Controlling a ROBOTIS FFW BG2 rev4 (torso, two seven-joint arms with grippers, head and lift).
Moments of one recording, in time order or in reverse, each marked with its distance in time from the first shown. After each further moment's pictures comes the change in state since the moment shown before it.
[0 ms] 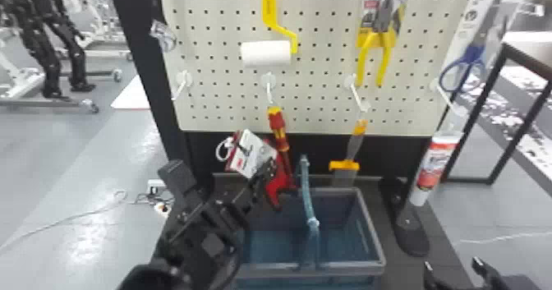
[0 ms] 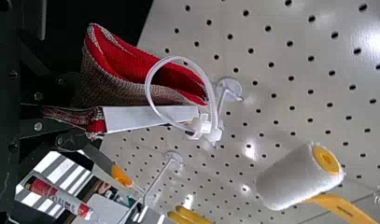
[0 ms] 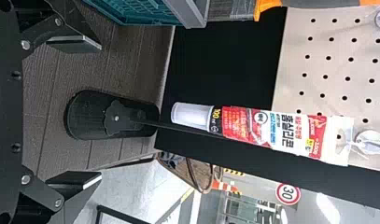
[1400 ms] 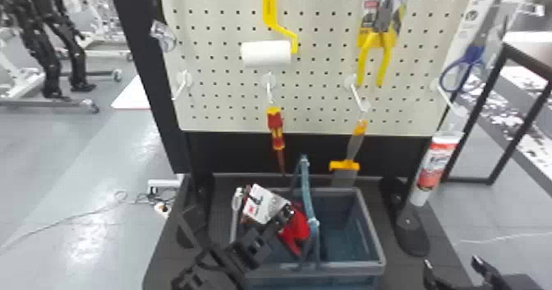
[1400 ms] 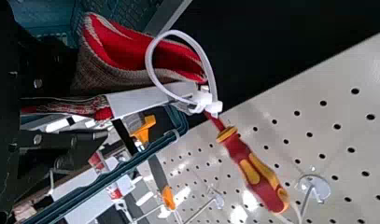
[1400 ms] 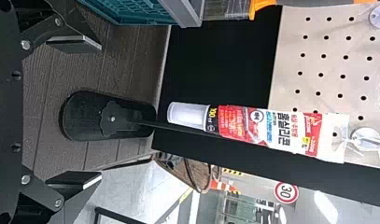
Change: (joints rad) left arm 0.037 -0.029 0.015 0.145 0.315 0.196 -0.073; right arm -0.006 0.000 0.000 0.007 -0.014 -0.008 0.001
